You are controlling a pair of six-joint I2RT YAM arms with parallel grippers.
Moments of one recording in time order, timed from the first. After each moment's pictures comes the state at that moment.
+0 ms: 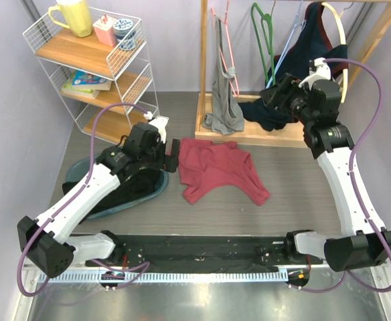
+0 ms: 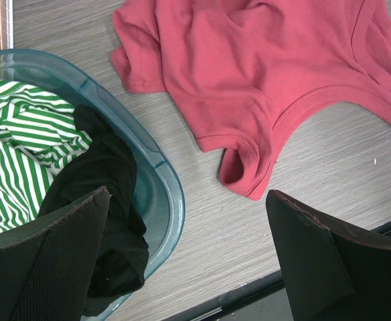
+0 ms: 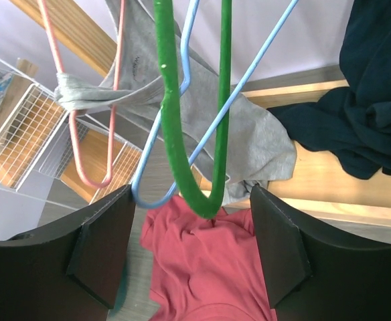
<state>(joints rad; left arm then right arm) -0.60 1.21 1.15 -0.69 -0.07 -0.26 0.12 1.21 1.38 -0.35 -0.15 0.47</state>
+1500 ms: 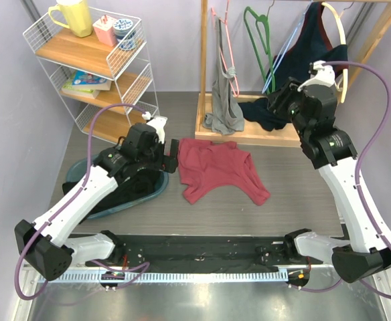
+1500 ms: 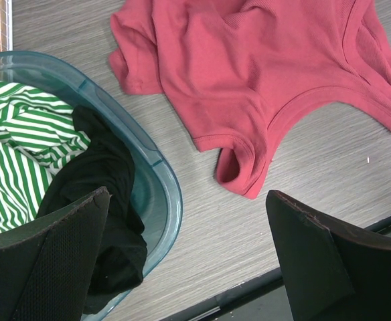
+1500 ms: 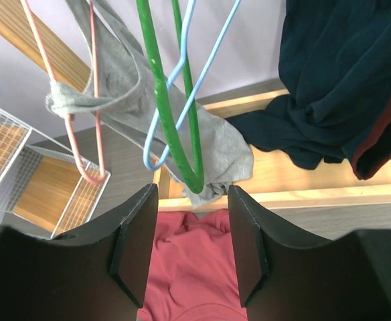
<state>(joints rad) -0.60 1.18 1.15 -0.69 -0.06 -0.26 0.30 1.16 1.44 -0.48 0.24 0.44</state>
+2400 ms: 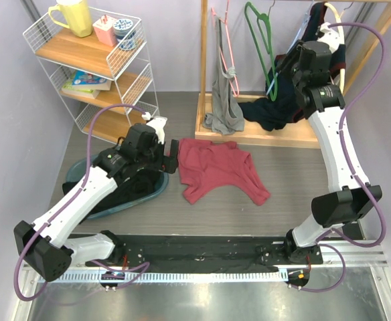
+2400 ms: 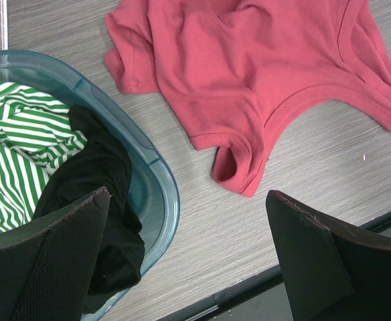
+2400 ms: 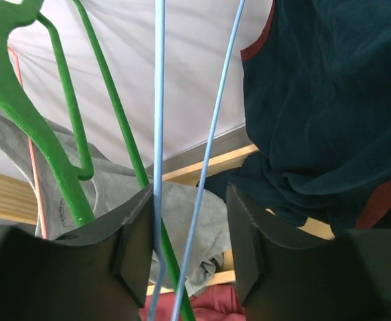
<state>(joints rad) -0.60 1.17 1.14 -0.69 -0.05 -0.26 0.15 1.59 1.88 -0.51 0.29 0.49</state>
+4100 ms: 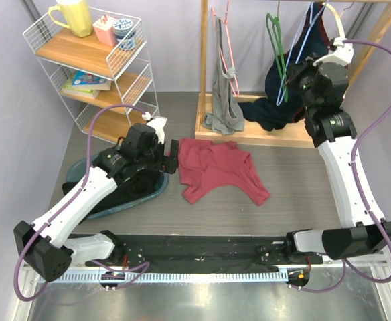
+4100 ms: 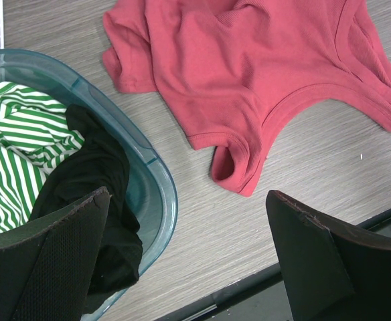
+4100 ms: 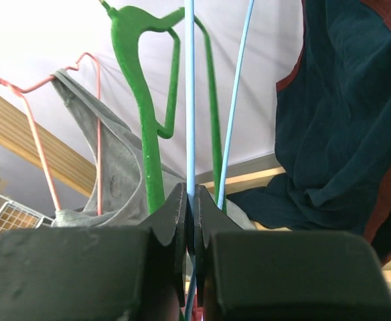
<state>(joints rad) -0.60 1.17 1.14 -0.69 -0.04 -0.27 0.14 1.33 1.58 -0.26 0.17 0.45</state>
